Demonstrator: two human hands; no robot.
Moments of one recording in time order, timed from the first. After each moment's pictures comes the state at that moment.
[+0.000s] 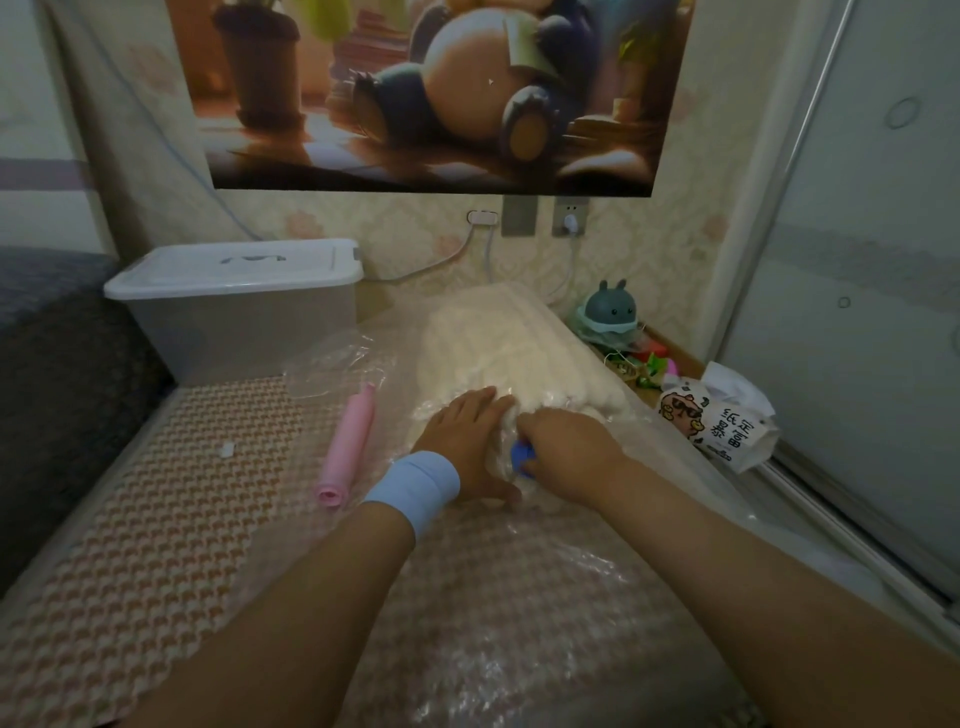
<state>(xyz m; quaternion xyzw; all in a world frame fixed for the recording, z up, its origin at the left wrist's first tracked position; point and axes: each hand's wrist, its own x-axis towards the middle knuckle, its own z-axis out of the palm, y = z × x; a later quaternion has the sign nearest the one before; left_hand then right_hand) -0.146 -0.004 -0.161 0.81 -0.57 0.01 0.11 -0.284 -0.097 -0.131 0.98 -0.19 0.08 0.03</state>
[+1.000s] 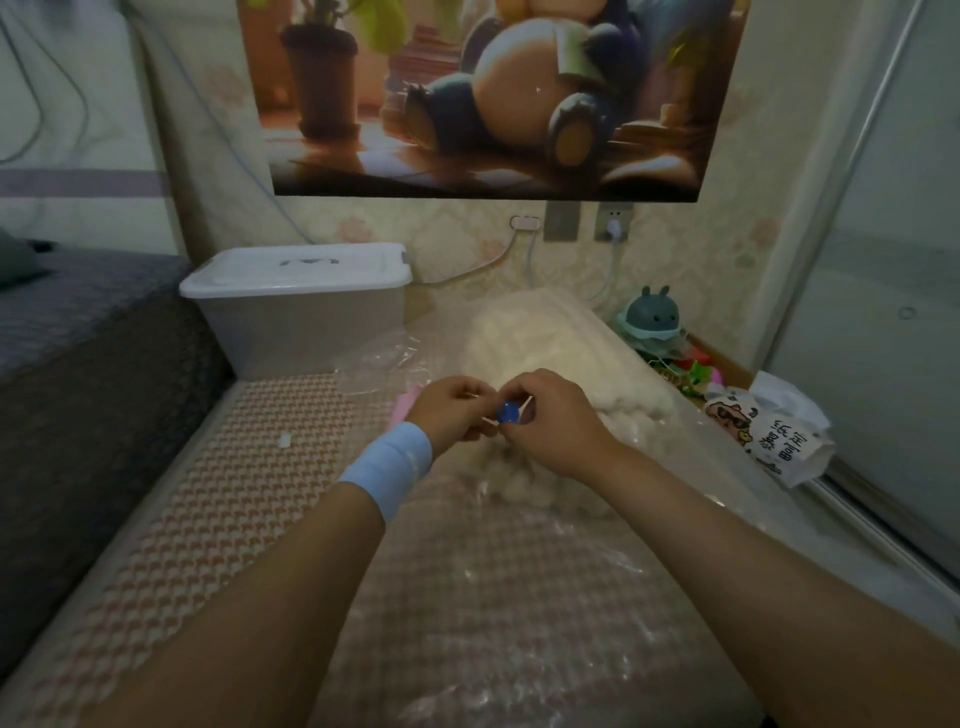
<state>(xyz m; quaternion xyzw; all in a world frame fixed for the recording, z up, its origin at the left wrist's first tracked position) -0.124 0.052 -0.112 0.70 -0.32 -0.26 0.58 -0.233 -0.065 -0.121 0.92 -0.14 0.28 -0.23</state>
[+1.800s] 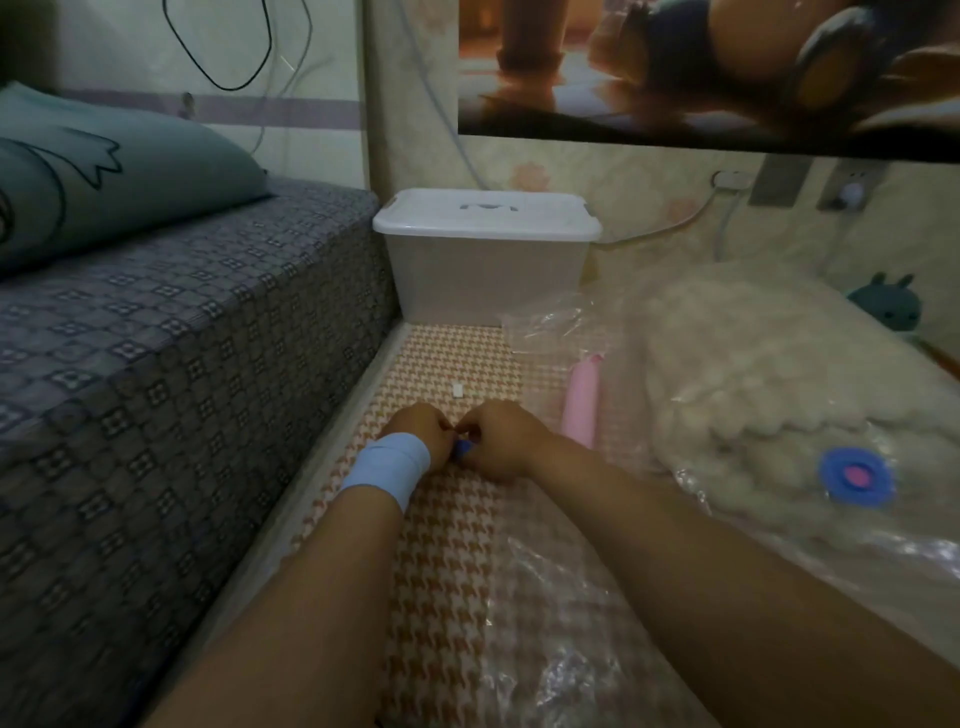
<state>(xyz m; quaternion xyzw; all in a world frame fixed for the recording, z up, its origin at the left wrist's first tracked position) 0.030 0.230 -0.198 0.95 -0.16 -0.13 0.23 -0.025 0.105 -0.202 0.98 -0.03 0.00 -0.20</state>
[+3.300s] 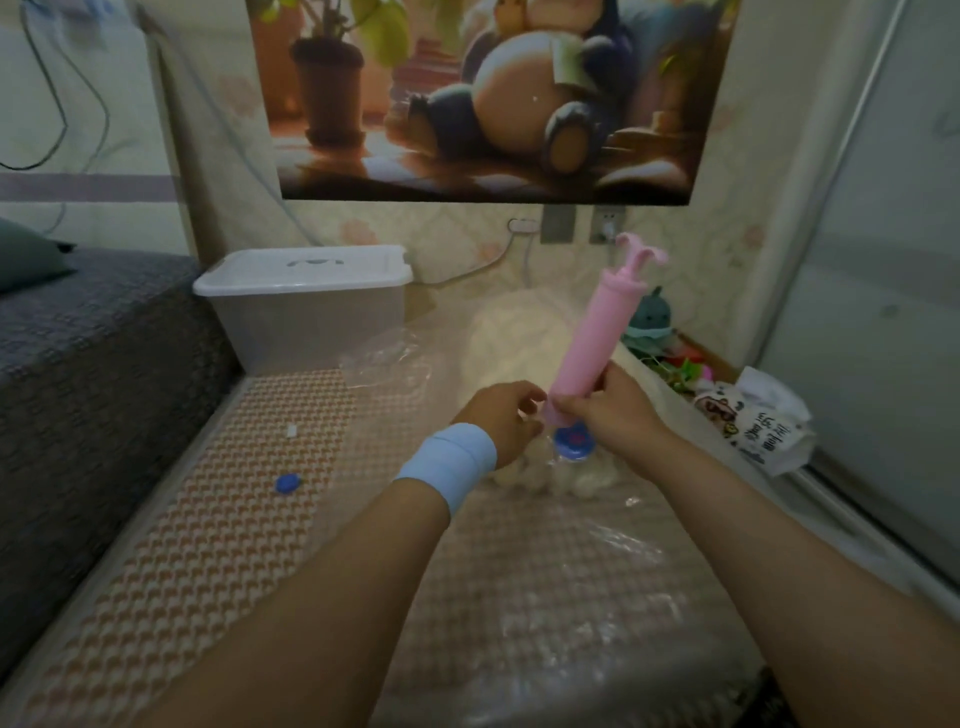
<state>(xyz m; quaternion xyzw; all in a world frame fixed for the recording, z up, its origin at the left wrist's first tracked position) -0.172 0.037 -0.115 0.80 -0.48 -0.08 0.34 -0.289 -0.080 -0.110 0.77 -0.29 0.30 -0.48</state>
